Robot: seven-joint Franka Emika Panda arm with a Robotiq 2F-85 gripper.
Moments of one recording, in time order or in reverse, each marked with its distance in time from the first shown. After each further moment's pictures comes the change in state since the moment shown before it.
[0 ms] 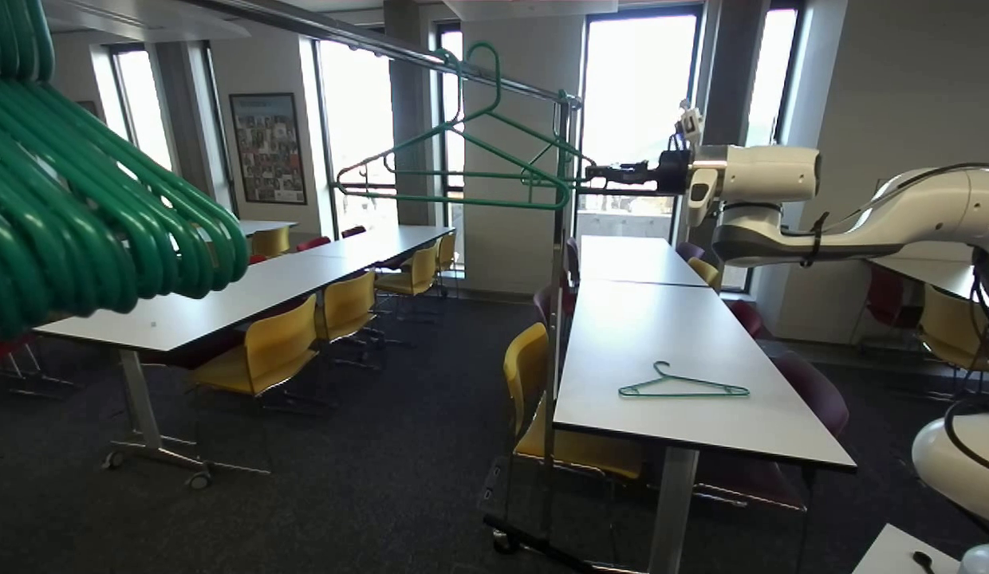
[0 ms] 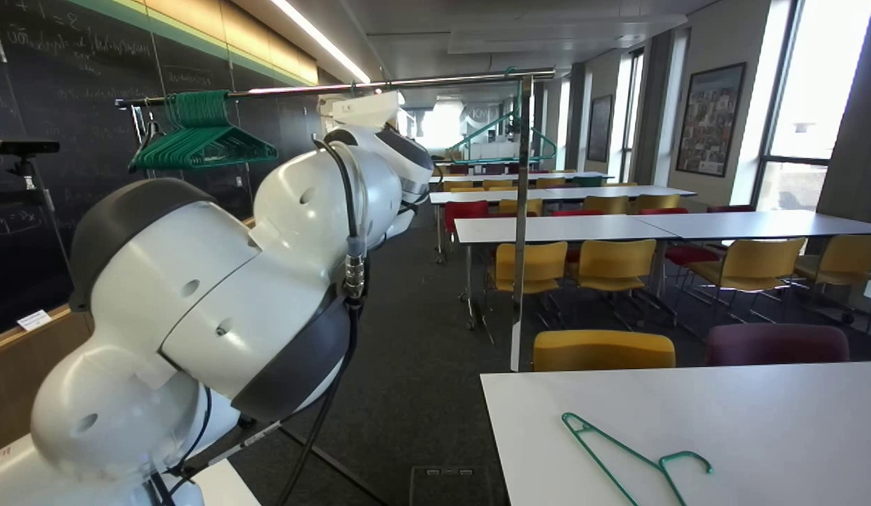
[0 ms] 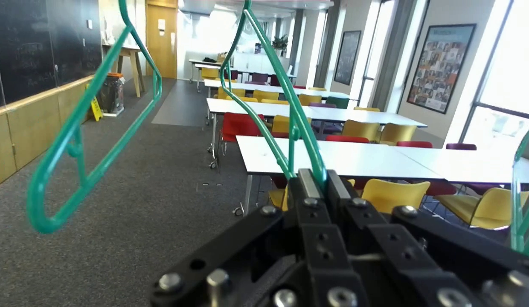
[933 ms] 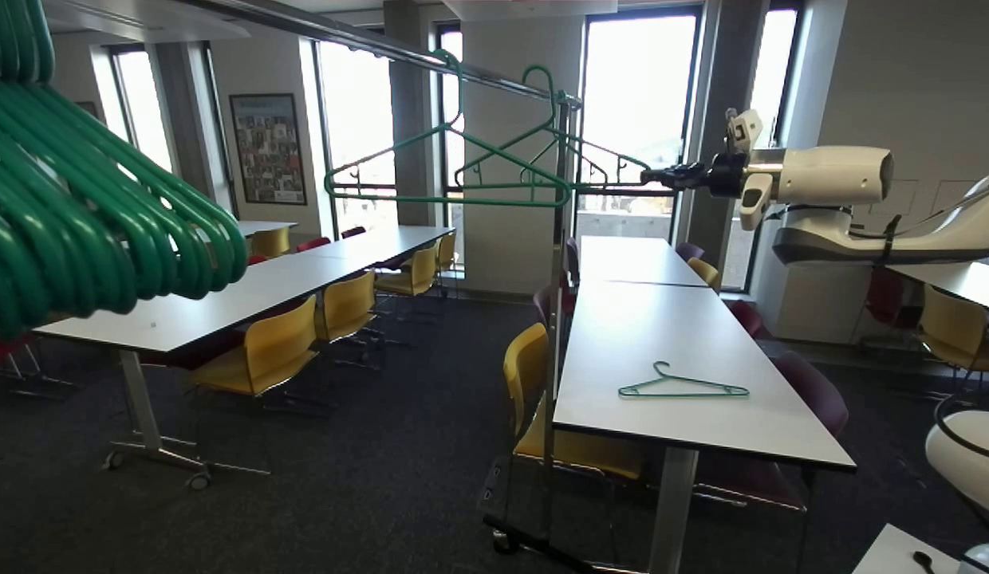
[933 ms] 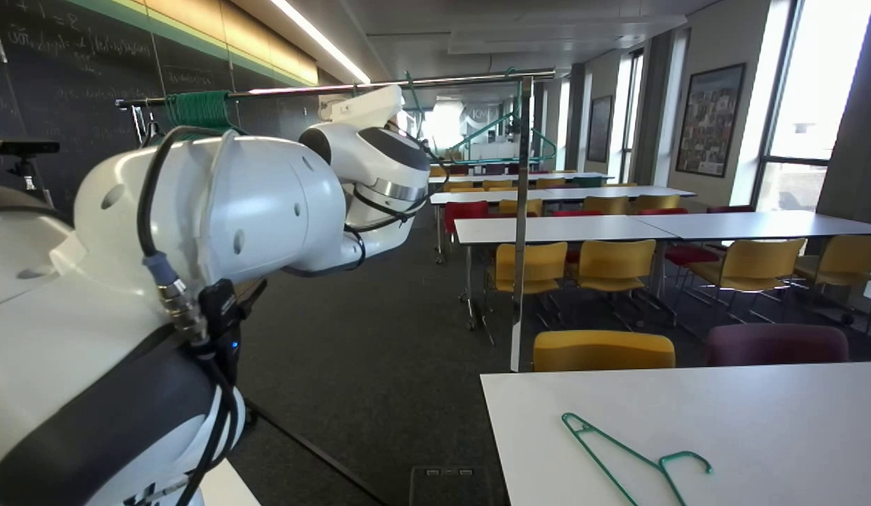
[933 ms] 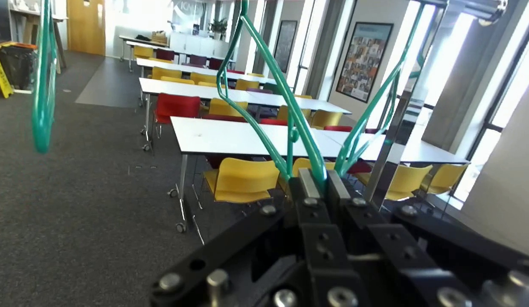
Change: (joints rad) arm -0.429 0.006 0.170 -0.182 0.013 -0.001 0.000
